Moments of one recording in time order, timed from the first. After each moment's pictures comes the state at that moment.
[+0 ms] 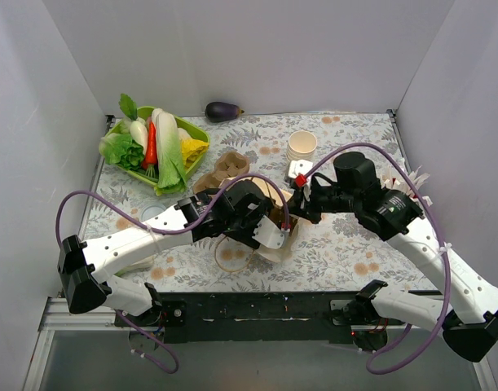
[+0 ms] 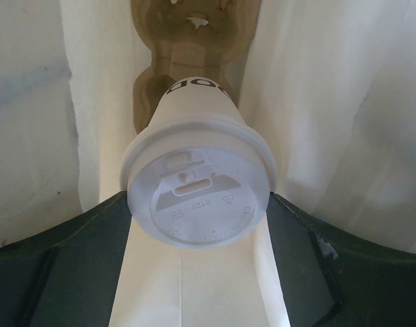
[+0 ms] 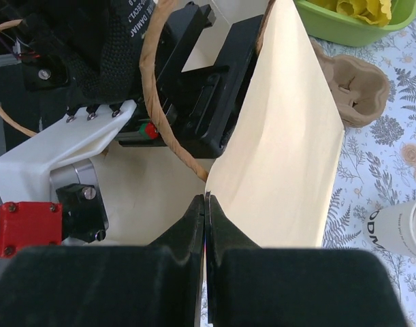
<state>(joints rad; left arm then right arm) -1.07 1.36 1.26 -0.78 -0.15 1.06 0.71 1.00 1.16 -0.68 -0.56 -0.39</state>
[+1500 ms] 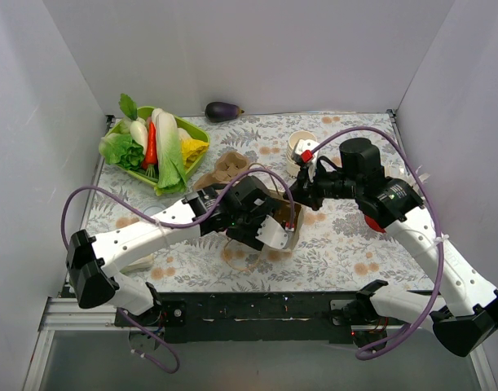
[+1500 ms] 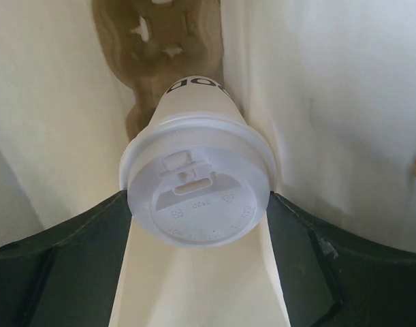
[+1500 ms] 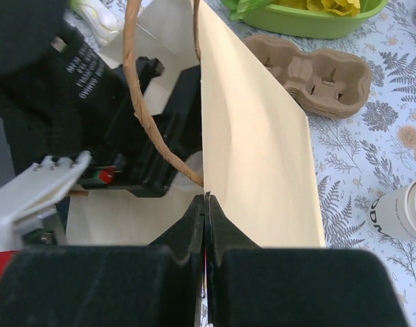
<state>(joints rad) -1.05 1.41 1.33 -0.85 -0.04 1.07 0.59 1.07 1.23 -0.64 -0.60 -0.27</state>
